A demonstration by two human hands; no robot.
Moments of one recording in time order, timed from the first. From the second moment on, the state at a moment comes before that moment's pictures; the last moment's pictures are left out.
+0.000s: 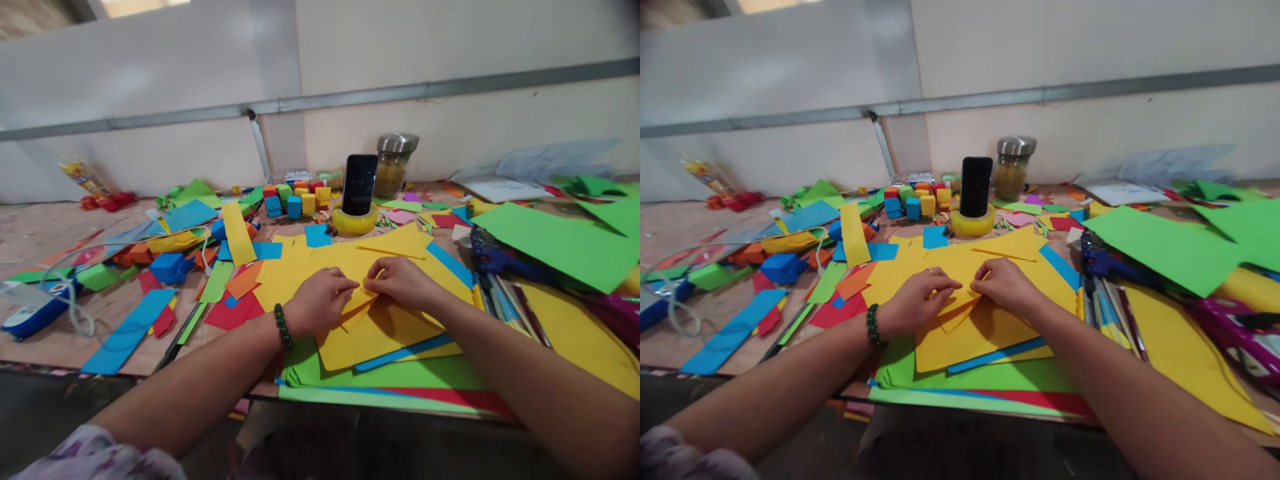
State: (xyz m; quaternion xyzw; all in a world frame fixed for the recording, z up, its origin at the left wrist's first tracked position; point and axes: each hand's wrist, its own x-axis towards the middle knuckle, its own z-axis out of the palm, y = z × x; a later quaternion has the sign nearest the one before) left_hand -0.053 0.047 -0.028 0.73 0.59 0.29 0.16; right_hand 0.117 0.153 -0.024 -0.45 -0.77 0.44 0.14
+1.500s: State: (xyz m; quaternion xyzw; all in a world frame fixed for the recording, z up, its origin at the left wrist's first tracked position) left_hand -0.042 0.026 -0.010 0.84 0.54 -0.01 0.04; right_hand 0.117 0.144 -0.010 -0.48 -0.87 0.15 -0.03
